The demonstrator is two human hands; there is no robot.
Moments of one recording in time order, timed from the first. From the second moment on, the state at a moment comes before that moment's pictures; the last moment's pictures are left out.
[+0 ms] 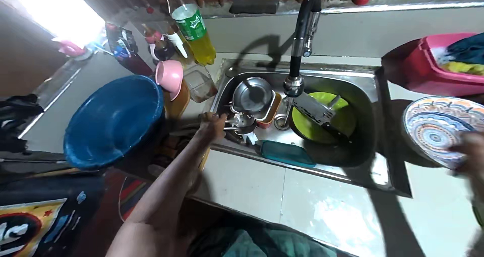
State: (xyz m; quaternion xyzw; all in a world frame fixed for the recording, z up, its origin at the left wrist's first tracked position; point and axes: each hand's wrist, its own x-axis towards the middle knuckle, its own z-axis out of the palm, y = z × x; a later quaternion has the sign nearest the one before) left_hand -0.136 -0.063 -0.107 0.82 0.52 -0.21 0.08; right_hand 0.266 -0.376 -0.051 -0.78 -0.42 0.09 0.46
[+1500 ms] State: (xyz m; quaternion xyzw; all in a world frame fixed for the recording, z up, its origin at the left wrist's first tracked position) left_hand 0.035 -0.142 -0.095 0.50 0.45 0.19 0.71; right_hand 0.136 -0.164 -0.118 -0.59 -0.20 0.50 0.60
